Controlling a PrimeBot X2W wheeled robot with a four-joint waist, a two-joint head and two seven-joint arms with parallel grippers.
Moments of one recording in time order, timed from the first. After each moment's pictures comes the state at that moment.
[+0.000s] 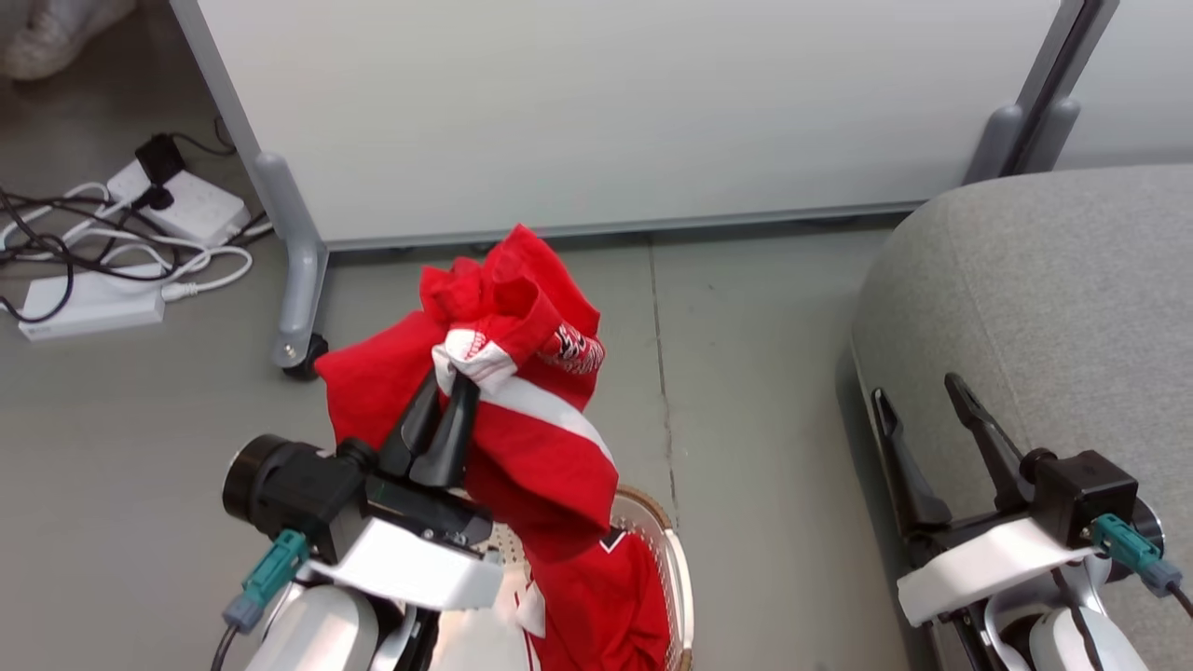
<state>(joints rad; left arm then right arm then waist) -0.21 0.17 -0.40 -0.01 -0.34 0.03 -0.25 -0.12 -0.11 0.16 0.12 0.23 0.13 -0.13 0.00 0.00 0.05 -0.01</state>
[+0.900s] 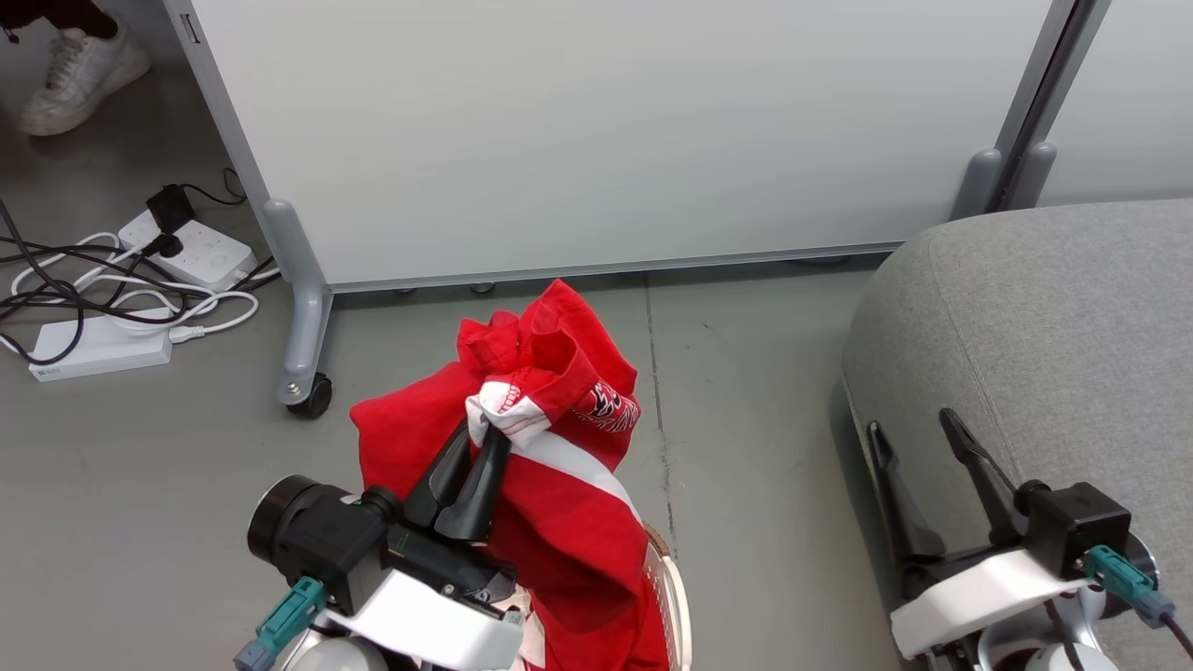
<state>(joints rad) -0.11 0.19 -0.45 -0.13 -0.36 0.03 -0.19 -0.05 -0.07 0.13 0.07 0.21 0.13 -0.10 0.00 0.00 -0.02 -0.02</state>
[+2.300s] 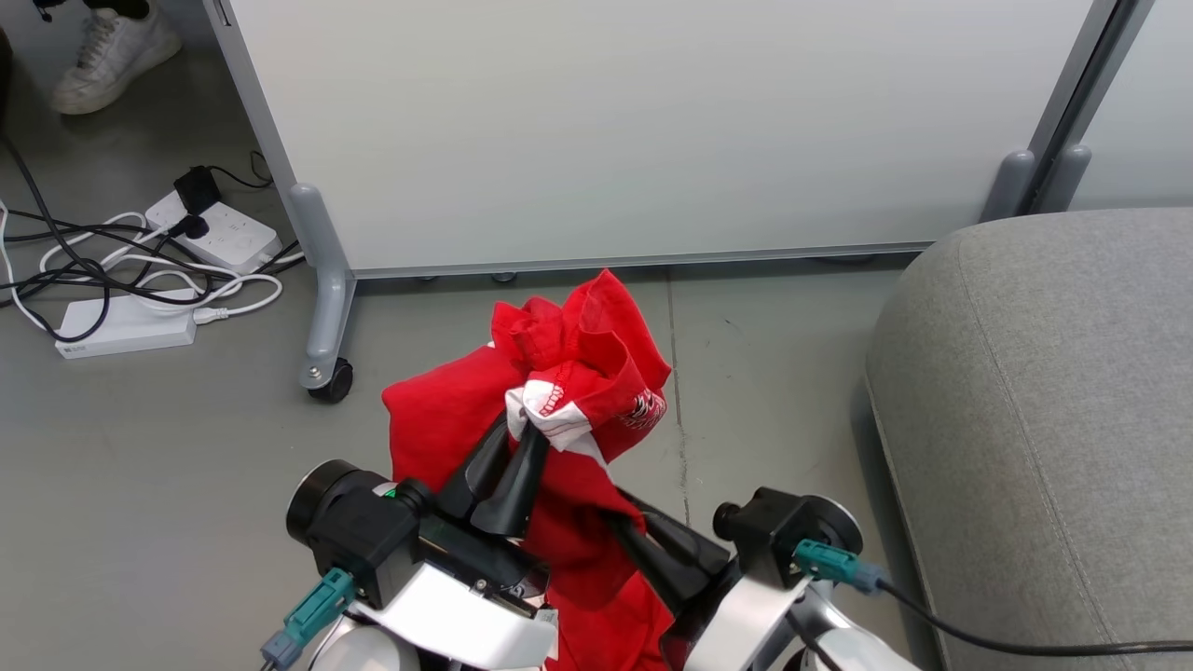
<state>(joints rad) -0.15 0.17 -0.50 -0.11 -0.39 0.02 -0.21 -0.32 -0.10 0.78 0.21 0.44 0.13 -0.09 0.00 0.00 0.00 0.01</state>
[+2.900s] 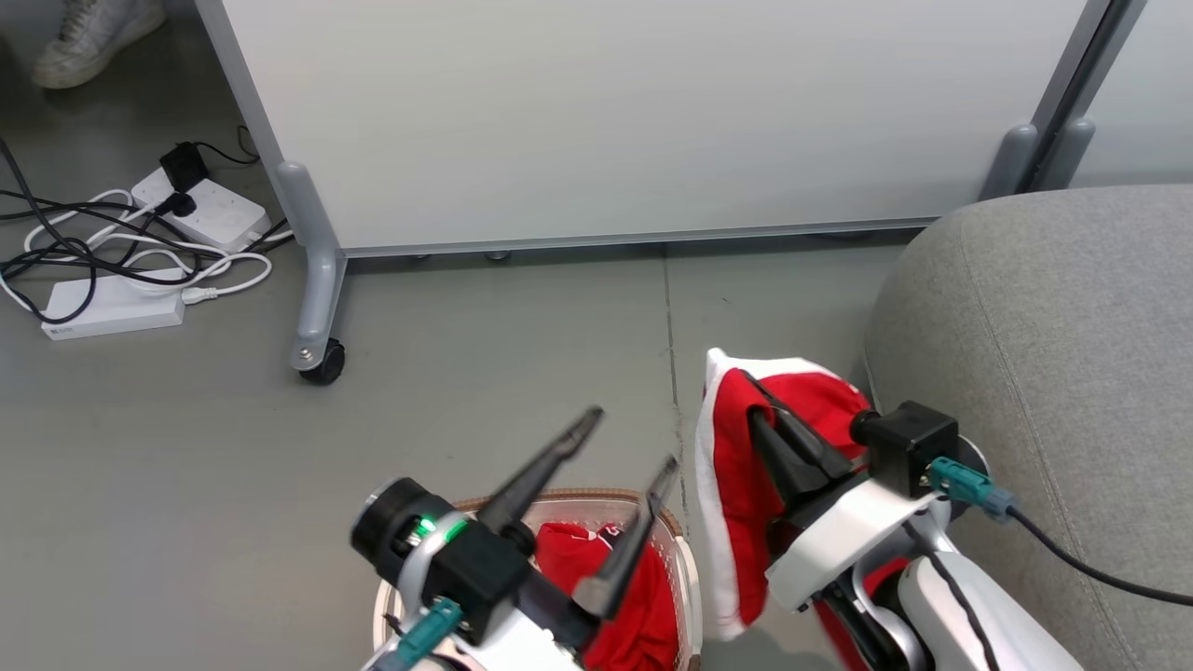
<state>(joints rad) -0.17 0.19 -0.62 -0.08 -0.27 0.01 -0.16 -0.34 -0.13 0.52 0.25 0.42 0.13 -0.13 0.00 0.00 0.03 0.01</state>
